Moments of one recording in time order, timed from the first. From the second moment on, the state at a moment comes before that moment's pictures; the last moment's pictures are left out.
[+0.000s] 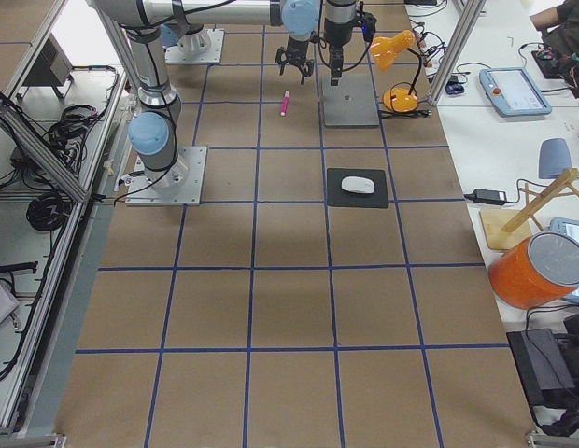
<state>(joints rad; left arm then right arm) -1.91 -1.84 -1.73 -1.30 1.46 -1.22 1.59 -1.46 1.44 -1.58 -1.57 0.04</state>
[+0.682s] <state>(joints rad) -1.61 -1.56 -1.55 -1.69 1.55 -0.25 1.61 -1.47 1.44 -1.58 -1.57 0.06</state>
